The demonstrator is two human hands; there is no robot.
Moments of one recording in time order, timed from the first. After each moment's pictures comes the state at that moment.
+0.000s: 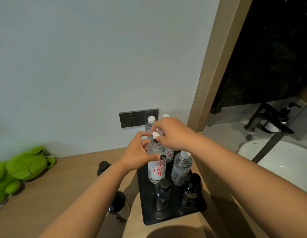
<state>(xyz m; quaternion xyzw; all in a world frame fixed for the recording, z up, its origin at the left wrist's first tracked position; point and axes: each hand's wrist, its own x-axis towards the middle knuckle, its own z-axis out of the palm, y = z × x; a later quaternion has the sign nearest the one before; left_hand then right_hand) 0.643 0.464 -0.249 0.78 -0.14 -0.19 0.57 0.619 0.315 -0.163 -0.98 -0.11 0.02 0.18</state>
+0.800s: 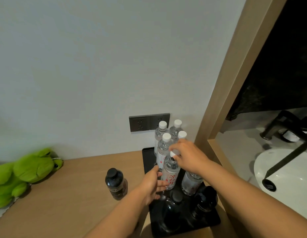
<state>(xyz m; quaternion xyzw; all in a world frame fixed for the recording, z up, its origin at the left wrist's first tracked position) 0.634 0.450 -0.338 0.62 0.15 -0.42 0.64 0.635 0.302 -0.238 -0.98 -0.05 0.07 0.16</state>
